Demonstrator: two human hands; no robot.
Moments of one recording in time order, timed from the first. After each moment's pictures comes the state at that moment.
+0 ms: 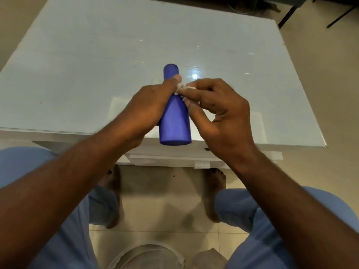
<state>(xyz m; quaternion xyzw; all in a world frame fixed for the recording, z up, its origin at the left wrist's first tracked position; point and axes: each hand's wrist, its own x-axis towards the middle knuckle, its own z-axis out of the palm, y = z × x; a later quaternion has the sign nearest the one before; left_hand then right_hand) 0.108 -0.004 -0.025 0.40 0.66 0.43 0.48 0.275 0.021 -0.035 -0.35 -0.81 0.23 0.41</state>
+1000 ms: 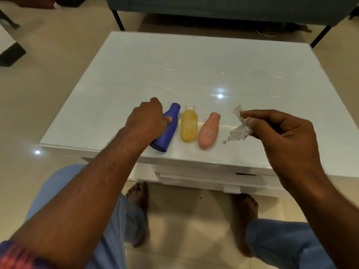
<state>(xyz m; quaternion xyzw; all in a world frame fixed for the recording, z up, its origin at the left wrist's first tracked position) 0.017 0.027 -0.048 0.51 0.84 0.05 0.16 0.295 0.028 -0.020 -0.51 -0.63 0.41 0.43</state>
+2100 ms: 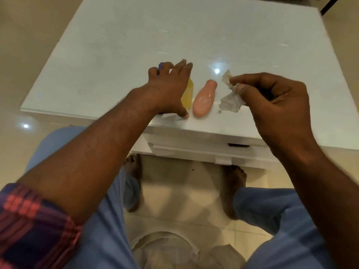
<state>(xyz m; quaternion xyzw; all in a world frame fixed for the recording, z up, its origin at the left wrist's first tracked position) 0.051 0.044 -0.062 0.70 0.70 -0.06 0.11 0.286 0.022 -0.015 -0.49 -0.68 0.38 0.40</state>
